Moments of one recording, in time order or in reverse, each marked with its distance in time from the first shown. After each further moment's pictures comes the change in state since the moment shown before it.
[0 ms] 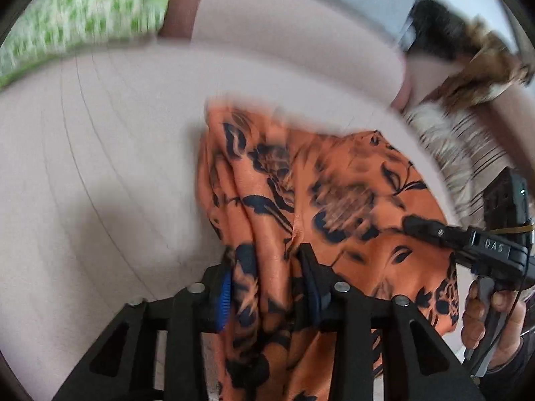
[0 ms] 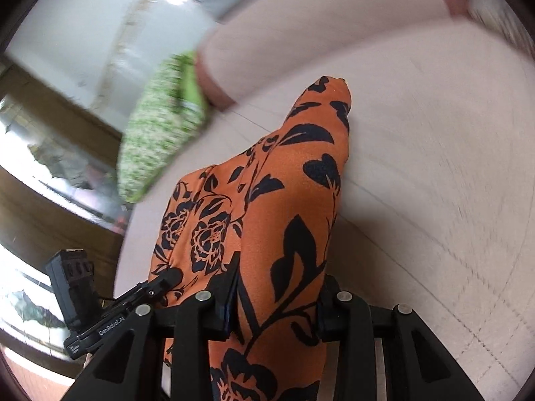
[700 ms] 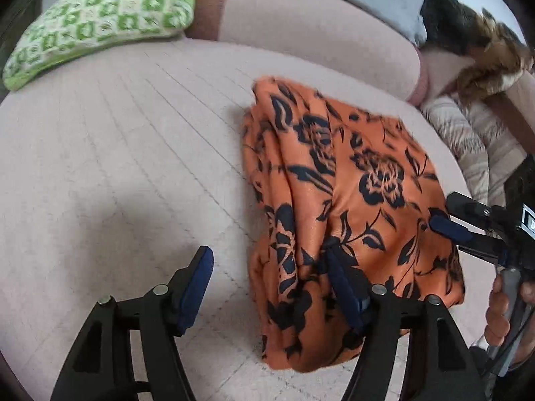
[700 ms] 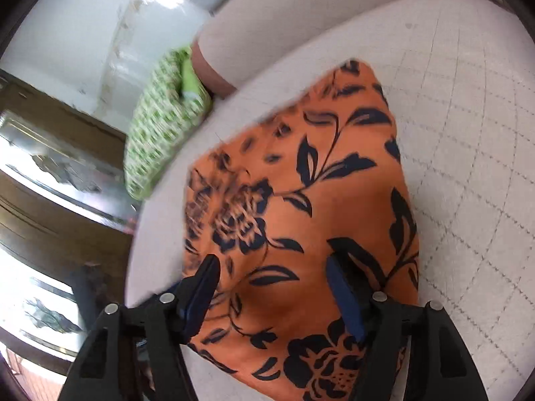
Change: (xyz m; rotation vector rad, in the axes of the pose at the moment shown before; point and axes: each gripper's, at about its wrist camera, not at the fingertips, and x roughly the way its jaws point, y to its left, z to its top) left arm -0.049 0.033 -0.036 0.013 -0.063 0.100; right arm -0.028 0.019 -0.025 -0.007 -0.030 0.114
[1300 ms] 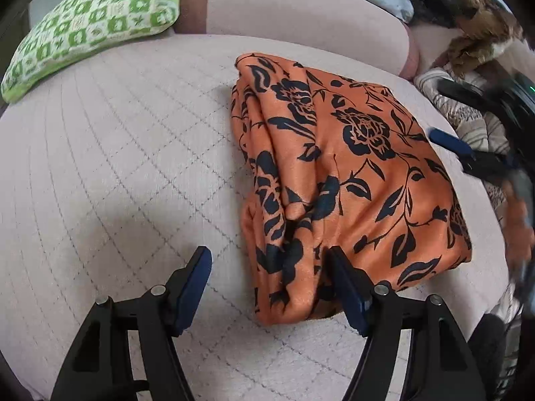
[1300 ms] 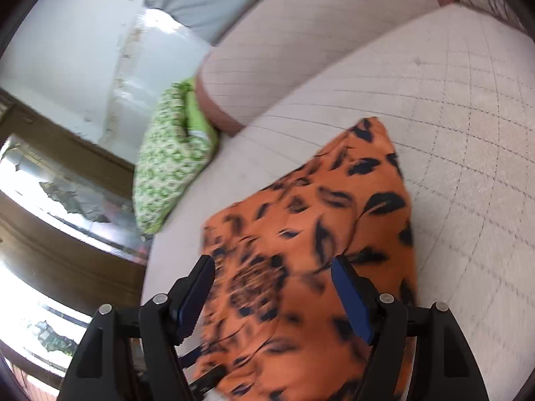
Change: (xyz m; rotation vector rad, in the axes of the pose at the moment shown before) left arm 0.003 -0.014 -0.029 0.062 0.068 0.020; right arm -0.008 0.008 0.029 0.033 -0.109 0.040
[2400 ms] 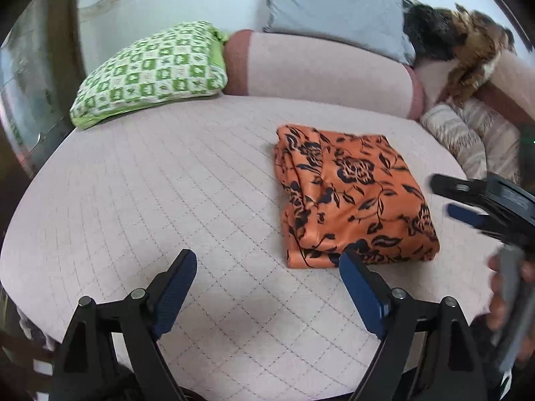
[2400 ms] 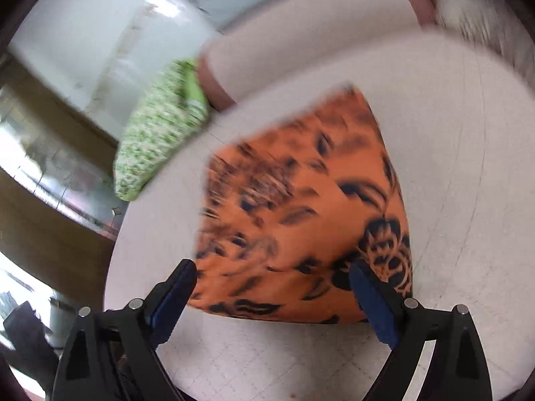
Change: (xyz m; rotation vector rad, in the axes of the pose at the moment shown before) left arm -0.127 -0.003 -0.058 -0.006 -0.248 0.163; right arm -0.070 0.074 -0.098 -0.189 -0.079 -0.244
